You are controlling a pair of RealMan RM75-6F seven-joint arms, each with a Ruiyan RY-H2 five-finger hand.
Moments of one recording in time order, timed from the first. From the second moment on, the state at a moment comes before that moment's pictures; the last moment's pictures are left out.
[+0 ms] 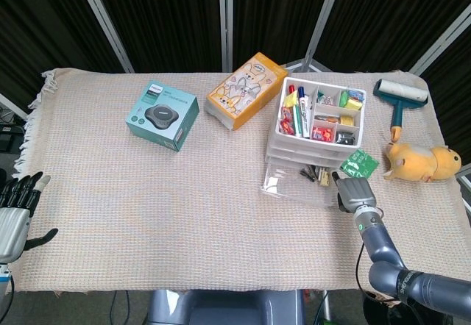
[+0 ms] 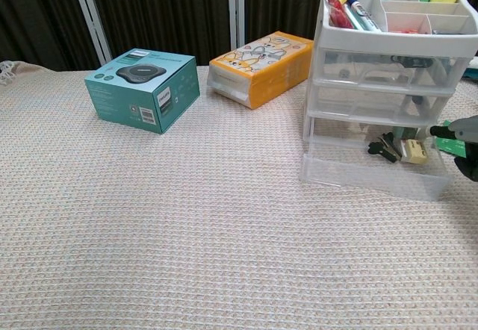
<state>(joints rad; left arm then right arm) -0.09 -1.12 -0.02 -1.64 1.53 1.49 0.10 0.73 -1.32 0.05 -1.59 -0.56 0.91 -0.67</state>
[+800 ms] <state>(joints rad) -0.09 -1.11 -0.02 -1.64 1.54 1.49 0.09 0.74 -1.29 0.00 -1.73 -0.64 0.96 -0.67</state>
